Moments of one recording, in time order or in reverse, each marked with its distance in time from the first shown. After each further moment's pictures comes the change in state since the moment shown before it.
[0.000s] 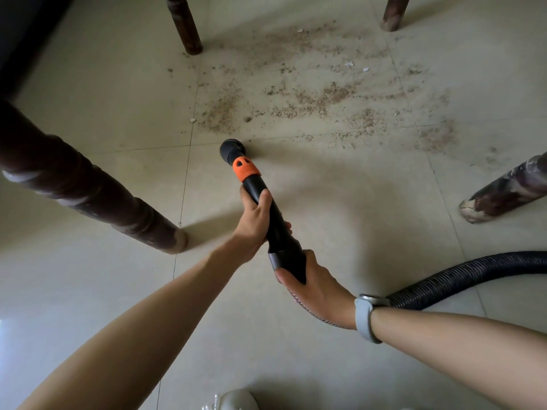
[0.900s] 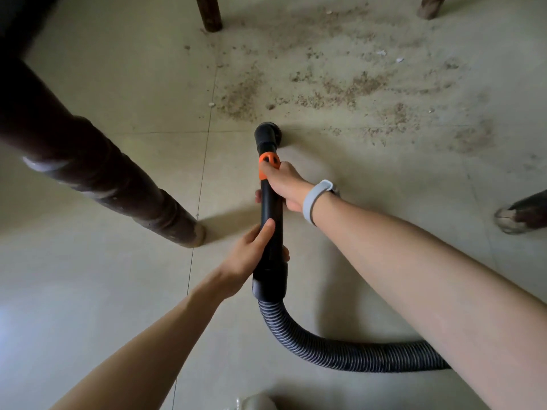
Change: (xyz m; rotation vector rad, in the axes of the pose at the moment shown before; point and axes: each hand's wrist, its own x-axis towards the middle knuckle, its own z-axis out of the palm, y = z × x) left_hand -0.031 -0.026 -0.068 0.096 -0.152 -0.175; right_hand 0.162 -0.126 -0.009 0.624 0.082 0.166
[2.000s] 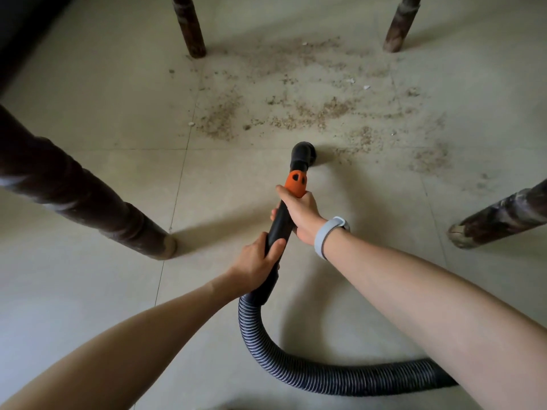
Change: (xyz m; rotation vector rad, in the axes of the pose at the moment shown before) left_hand 0.023 0.006 0.063 0.697 0.094 0.161; right_hand -0.017 0.038 -0.083 0.250 0.179 -0.113
